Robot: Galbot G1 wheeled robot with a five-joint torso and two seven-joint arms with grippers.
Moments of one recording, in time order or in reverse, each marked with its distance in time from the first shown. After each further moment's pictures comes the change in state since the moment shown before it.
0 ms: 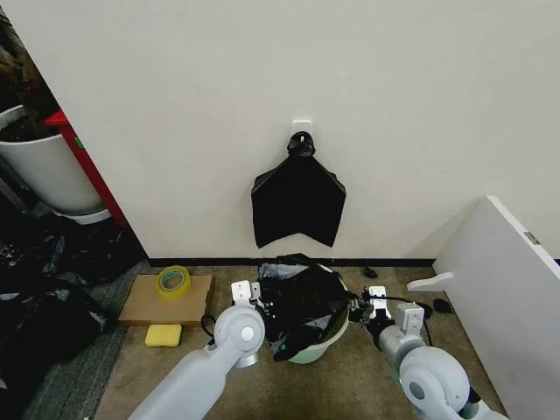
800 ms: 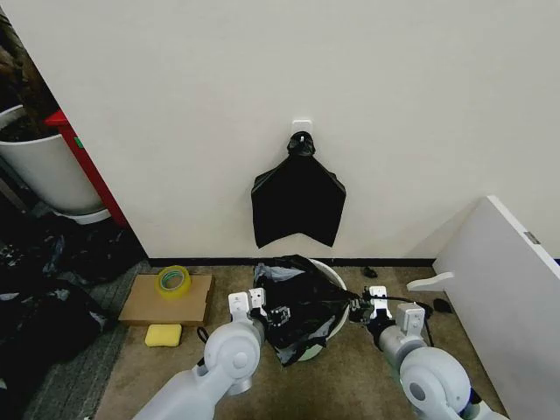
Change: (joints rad) left arm 0.066 0.013 0.012 -0.110 0.072 0.004 0.064; right arm -0.002 -0.001 0.003 0.007 -0.010 -0.004 0.007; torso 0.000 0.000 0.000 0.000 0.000
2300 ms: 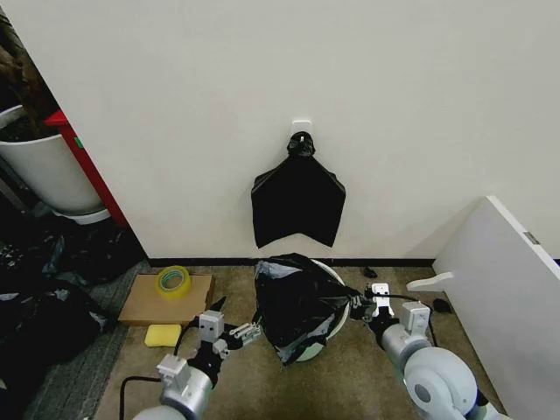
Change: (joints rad) left arm 0.517 0.288 -0.245 -0.247 0.588 -0.524 0.627; right arm 0.007 -0.008 0.005 0.003 -0.003 0.011 -0.025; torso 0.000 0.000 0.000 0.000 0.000
